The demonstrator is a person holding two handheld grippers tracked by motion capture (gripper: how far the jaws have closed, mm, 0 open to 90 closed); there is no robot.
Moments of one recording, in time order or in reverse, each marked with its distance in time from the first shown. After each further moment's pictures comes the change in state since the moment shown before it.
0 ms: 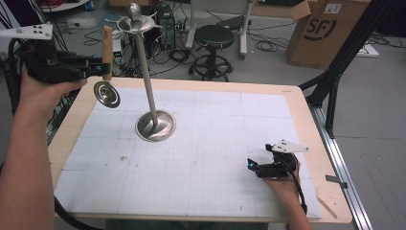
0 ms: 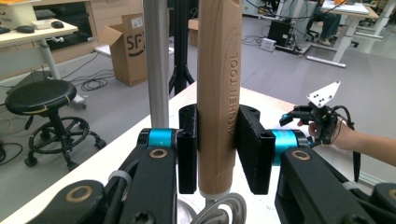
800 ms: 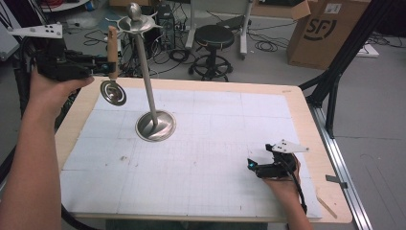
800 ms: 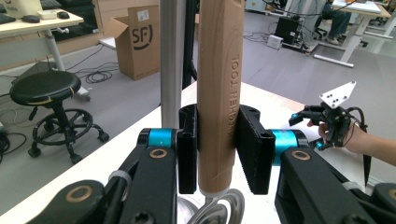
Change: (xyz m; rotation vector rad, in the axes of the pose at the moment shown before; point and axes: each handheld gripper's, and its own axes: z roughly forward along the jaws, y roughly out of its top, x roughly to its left) left arm 0.008 -0.001 0.014 0.020 0.015 -0.021; right arm 0.001 0.000 -0.001 0.000 0.004 -0.005
